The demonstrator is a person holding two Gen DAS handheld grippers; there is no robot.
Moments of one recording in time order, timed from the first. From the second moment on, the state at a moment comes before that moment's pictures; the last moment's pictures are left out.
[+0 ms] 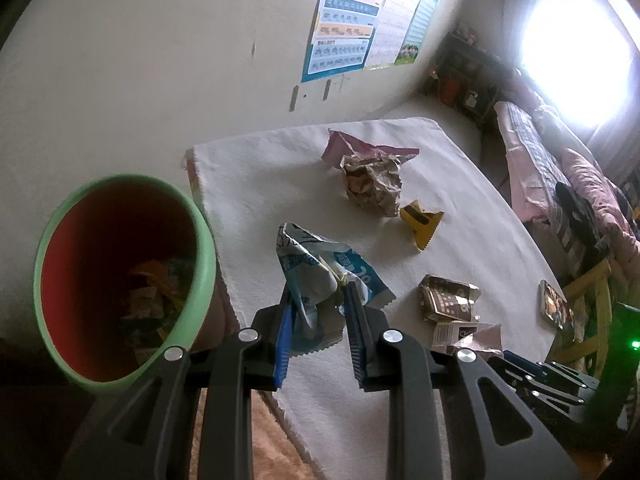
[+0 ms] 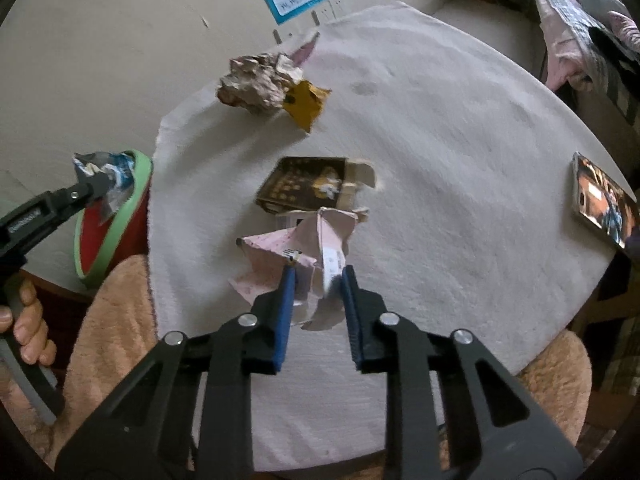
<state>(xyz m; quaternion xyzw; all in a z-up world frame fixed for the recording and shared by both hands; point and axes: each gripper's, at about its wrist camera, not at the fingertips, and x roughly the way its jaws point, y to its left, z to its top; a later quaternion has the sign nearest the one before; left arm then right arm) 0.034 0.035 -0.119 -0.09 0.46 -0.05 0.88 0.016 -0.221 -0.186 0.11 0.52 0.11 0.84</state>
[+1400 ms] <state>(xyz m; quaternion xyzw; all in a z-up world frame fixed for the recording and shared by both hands) 0.015 0.161 -0.110 -0.14 0.42 0.07 0.89 0.044 -0.107 -0.108 0.07 0.46 0.22 0.86</state>
